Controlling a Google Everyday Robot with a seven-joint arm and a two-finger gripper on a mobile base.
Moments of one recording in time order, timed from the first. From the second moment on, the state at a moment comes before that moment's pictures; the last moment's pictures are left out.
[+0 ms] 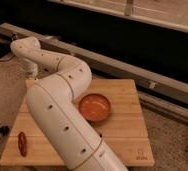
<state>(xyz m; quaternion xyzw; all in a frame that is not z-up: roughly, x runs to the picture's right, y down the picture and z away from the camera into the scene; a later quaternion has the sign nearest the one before) -0.363 -0.029 0.871 -0.34 -0.15 -0.07 0.93</state>
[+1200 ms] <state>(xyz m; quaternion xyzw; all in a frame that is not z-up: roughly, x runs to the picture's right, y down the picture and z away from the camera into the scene) -0.334 -0.034 0.874 -0.37 -0.14 -0.07 0.92</state>
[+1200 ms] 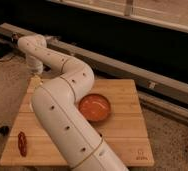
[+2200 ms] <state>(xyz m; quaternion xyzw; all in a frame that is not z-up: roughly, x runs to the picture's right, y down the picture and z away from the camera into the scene) -0.330 -0.031 0.877 -0.37 -0.12 -0.08 0.92</state>
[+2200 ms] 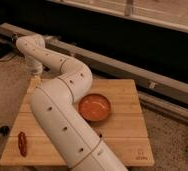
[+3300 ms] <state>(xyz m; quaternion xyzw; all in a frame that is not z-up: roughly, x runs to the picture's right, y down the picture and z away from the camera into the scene) -0.301 -0.031 0.873 -0.36 -0.10 -0.08 0.92</state>
